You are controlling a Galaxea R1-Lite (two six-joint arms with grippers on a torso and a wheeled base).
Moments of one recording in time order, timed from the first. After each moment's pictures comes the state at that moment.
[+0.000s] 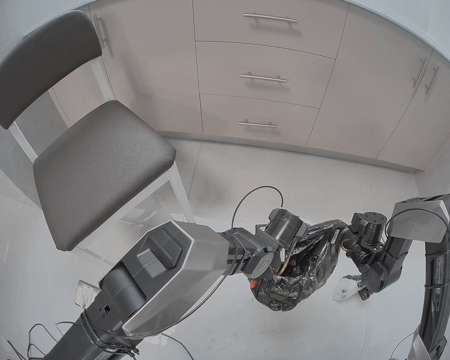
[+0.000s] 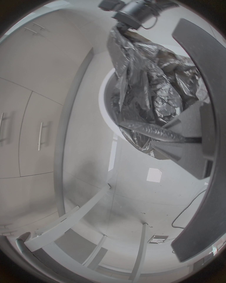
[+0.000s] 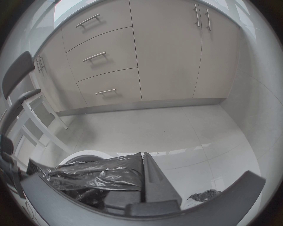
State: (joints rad) left arm -0.85 2.67 -2.00 0.20 0.48 -0.61; right arm 0.18 2.37 -0.63 -1.55 -0.23 0.18
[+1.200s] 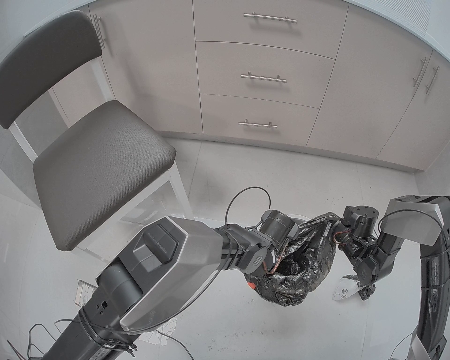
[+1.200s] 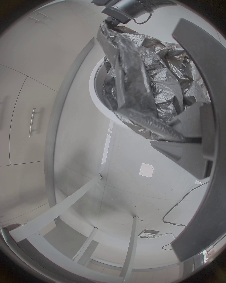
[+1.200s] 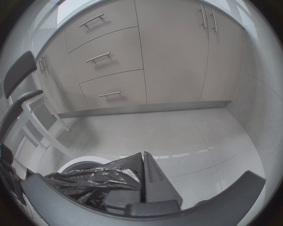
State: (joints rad) left arm -0.83 2.67 -2.00 0.31 0.49 -0.70; right arm 0.20 2.41 -0.77 -1.49 -0.22 0.17
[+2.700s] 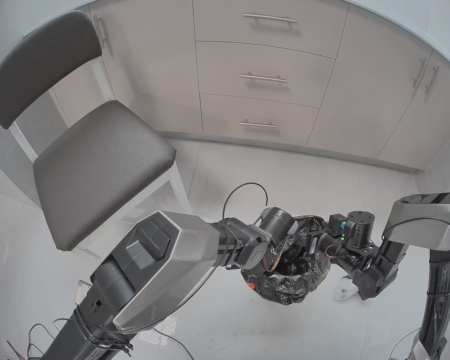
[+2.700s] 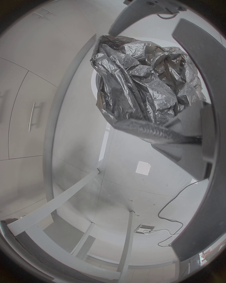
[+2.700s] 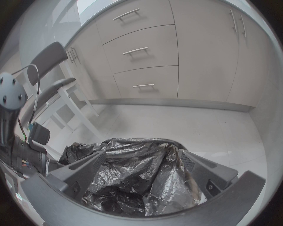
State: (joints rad) left arm -0.83 2.63 -2.00 0.39 0.49 -0.75; right arm 0.34 2.28 -0.61 -1.44 -0.08 0.10
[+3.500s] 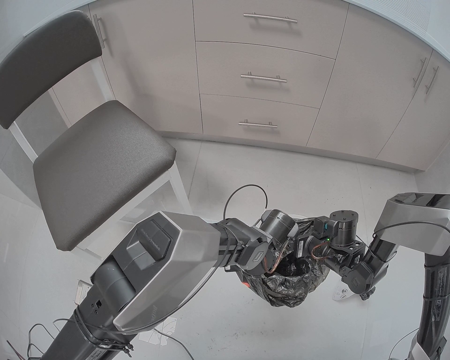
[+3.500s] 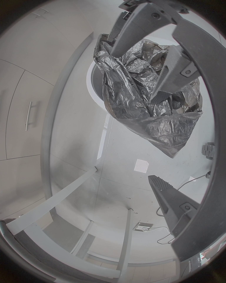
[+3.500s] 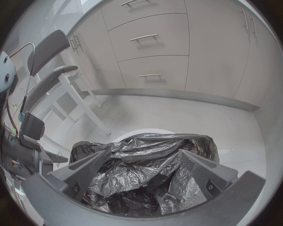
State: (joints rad) left arm -0.83 2.63 -2.00 0.43 0.49 -0.76; right arm 0.39 2.30 -0.73 -1.25 -0.11 0.09
